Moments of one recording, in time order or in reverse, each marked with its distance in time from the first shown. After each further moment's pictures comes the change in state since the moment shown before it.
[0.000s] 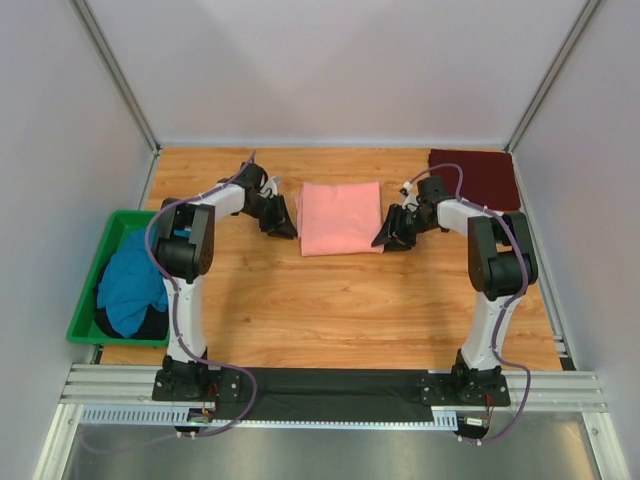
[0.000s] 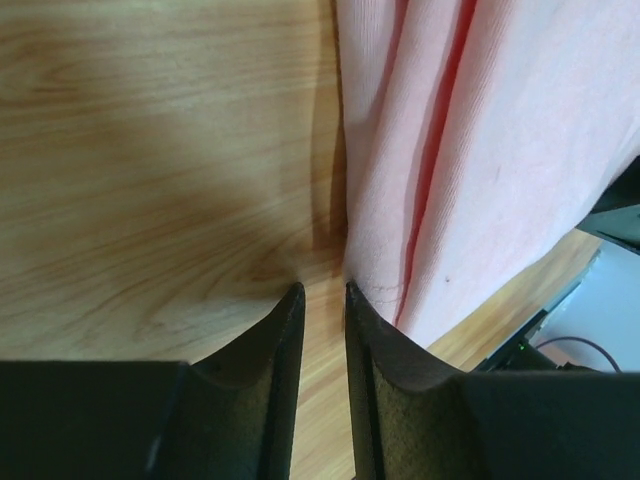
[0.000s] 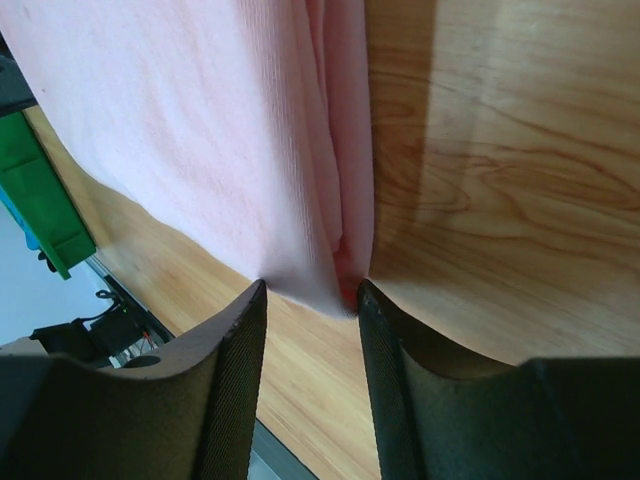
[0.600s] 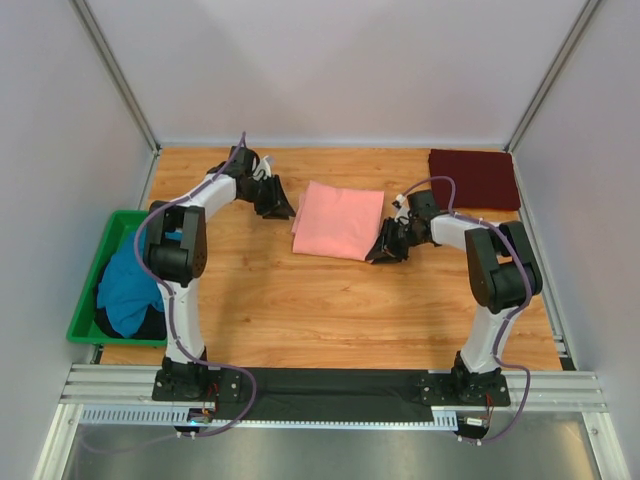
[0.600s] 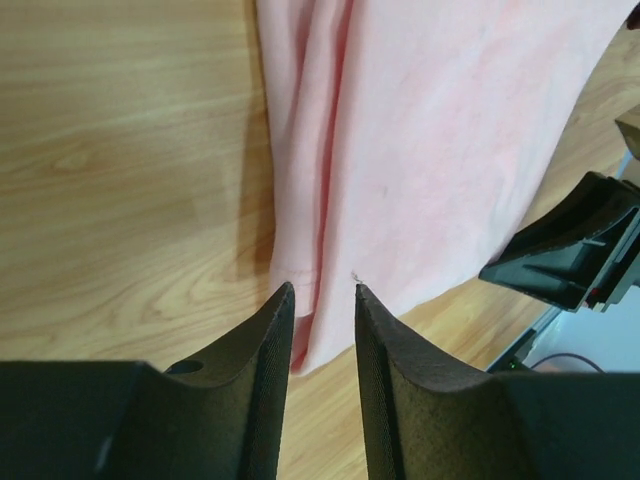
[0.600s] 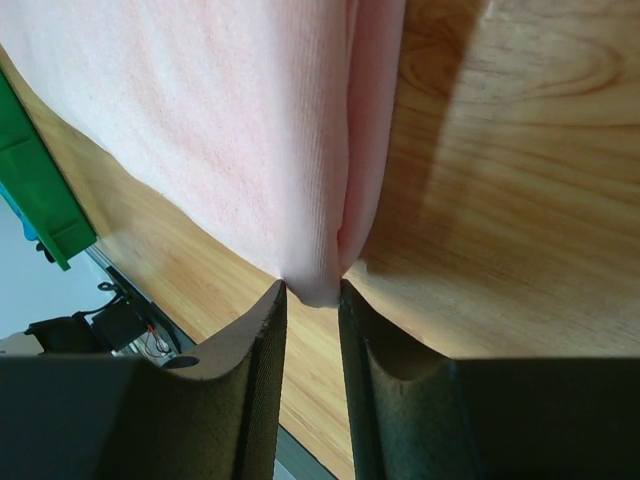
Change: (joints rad) left arm 0.032 -0.073 0.047 0.017 0.002 0.011; right arm 0.080 -0.099 -0.180 0.126 0.027 0.113
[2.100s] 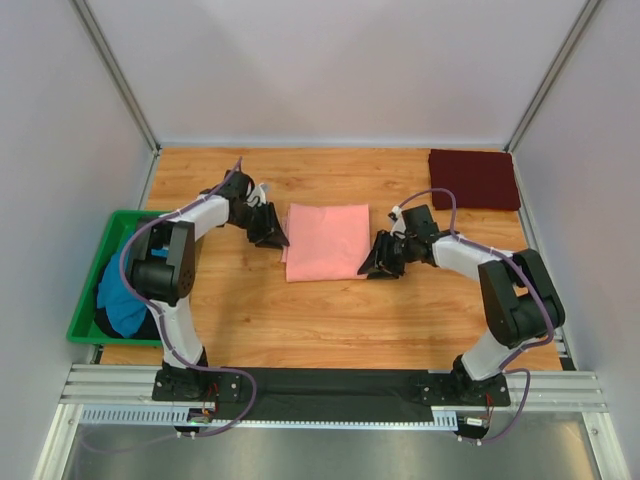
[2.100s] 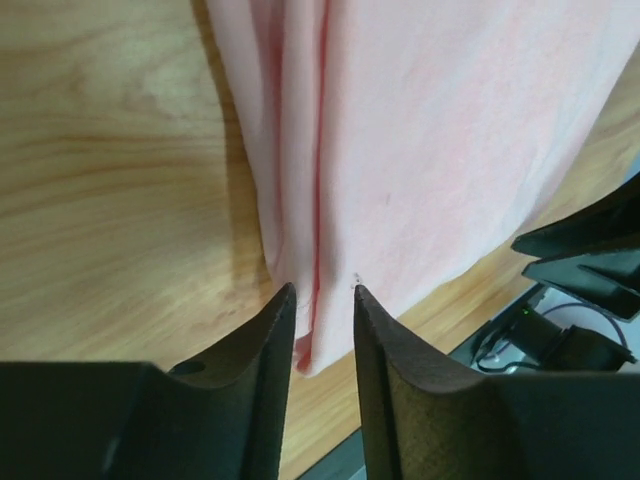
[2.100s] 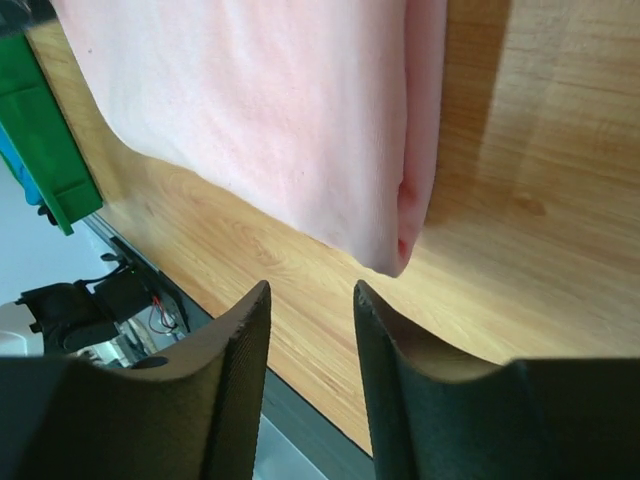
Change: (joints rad) left arm -0.004 -0.192 -0.340 0.019 0.006 -0.002; right arm 0.113 -0.235 -0.233 0.107 0.029 0.146
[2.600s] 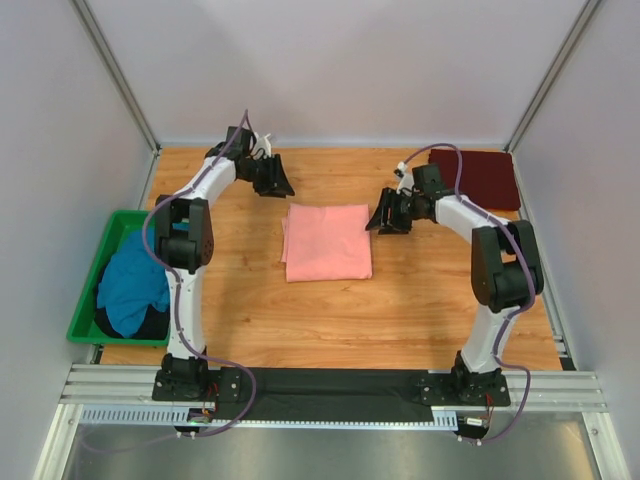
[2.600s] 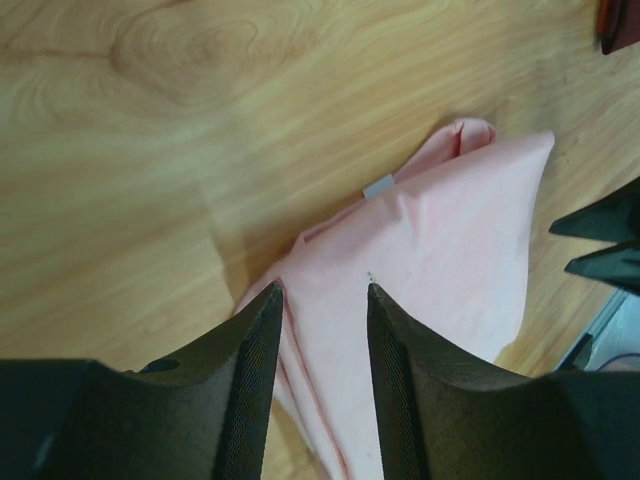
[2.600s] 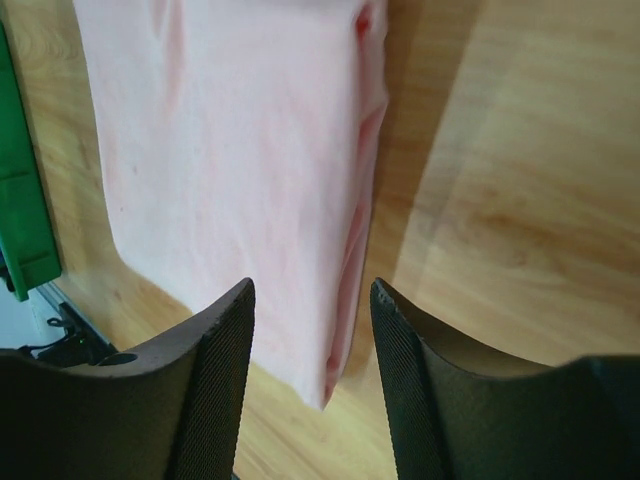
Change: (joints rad) left arm 0.045 0.344 0.662 -0.112 0.033 0.187; right arm -0.122 0.199 0.397 -0.143 0.046 -0.273
